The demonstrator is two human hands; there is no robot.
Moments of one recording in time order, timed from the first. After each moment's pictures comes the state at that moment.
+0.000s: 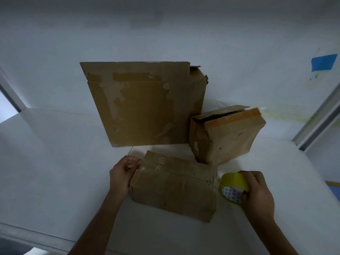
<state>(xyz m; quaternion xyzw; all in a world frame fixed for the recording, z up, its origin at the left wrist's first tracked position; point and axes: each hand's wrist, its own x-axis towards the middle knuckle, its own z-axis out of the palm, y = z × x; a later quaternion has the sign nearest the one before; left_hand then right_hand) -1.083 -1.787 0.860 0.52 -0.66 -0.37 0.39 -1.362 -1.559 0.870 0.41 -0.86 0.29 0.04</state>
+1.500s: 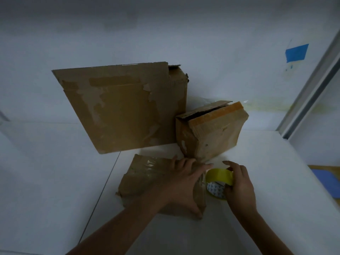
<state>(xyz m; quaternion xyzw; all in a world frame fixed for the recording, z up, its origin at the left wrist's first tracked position) -1.211 -1.703 0.910 0.13 -0.98 -0.13 -0.02 -1.358 -1.565 0.860 0.39 -0.84 0.39 0.00</state>
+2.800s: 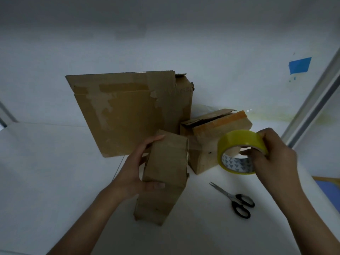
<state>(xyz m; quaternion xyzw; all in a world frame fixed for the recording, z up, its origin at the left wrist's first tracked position) -1.115 -1.749 0.965 0.14 -0.82 -0.45 0.31 -1.365 -1.562 1.011 0.39 -0.78 0.48 0.06</state>
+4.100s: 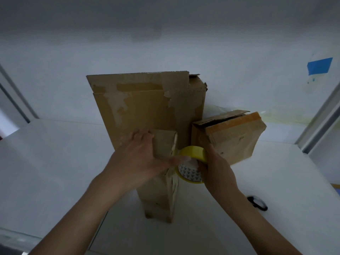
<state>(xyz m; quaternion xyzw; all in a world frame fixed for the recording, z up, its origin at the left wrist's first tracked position) -1.105 -1.714 1.053 0.46 -0.88 -0.13 0.05 -1.290 -1.638 0.960 0.49 -0.81 0.31 -0.04</state>
